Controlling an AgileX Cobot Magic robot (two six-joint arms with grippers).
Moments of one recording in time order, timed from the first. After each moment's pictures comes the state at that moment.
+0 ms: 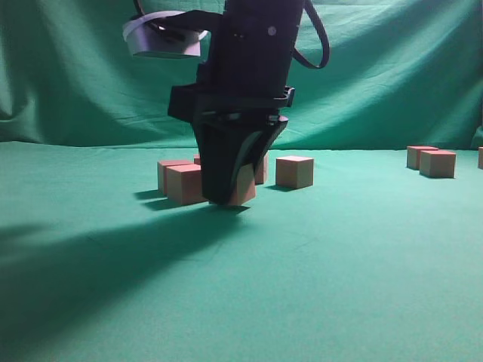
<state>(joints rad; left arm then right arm) -0.01 -0.01 0.02 0.02 0.35 0.01 0.75 2.02 -1.40 0.04 0.77 -0.41</state>
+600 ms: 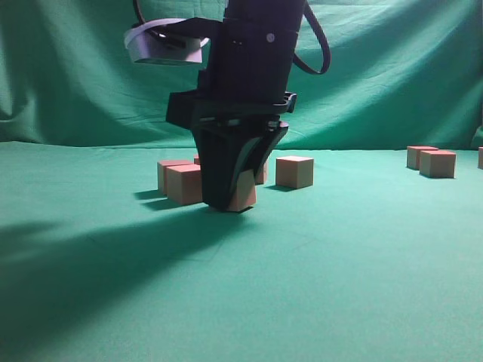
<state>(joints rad) -0.01 -0.01 0.02 0.02 0.35 0.01 0.75 2.03 -1.40 0.04 0.77 -0.38</state>
